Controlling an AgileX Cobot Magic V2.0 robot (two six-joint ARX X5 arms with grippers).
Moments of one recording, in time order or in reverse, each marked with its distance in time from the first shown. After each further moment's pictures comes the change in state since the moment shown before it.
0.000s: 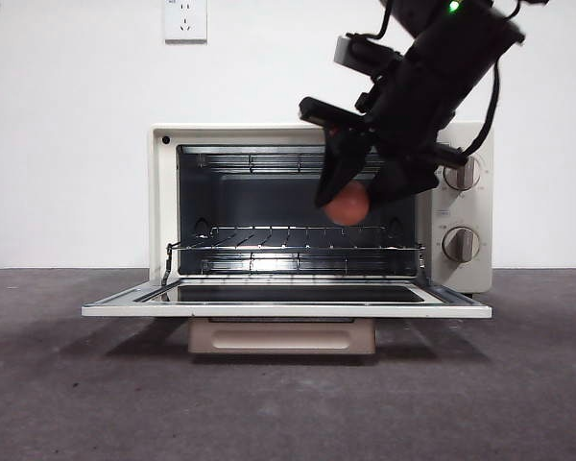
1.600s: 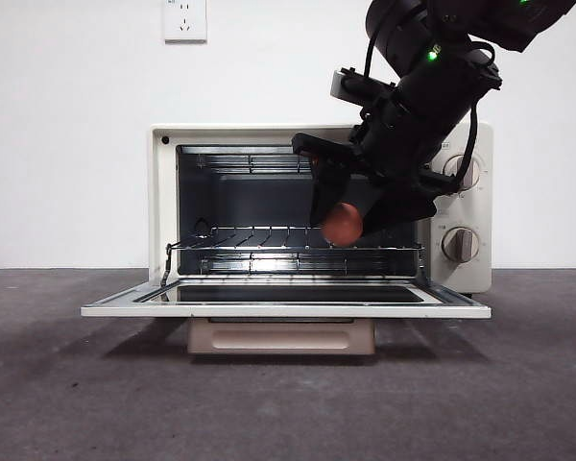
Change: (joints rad) left arm 0.000 -0.095 -0.027 -0.046 0.002 -0.026; right arm -0.008 0.090 0.000 0.106 0.051 0.050
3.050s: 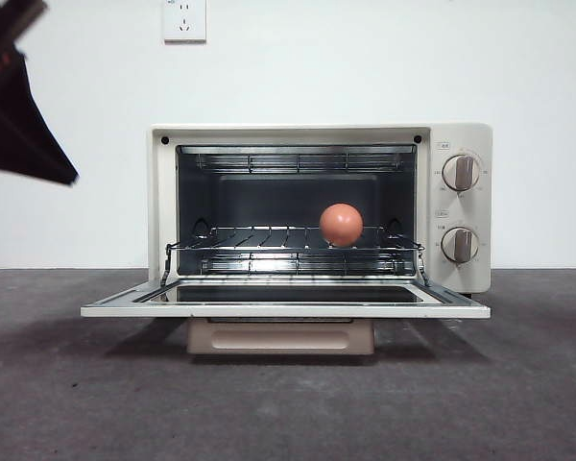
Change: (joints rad) left arm 0.095 0.416 -0.260 0.642 0.181 -0.171; right arm 0.061 -0.776 0.000 -0.561 -0.026 -0.055
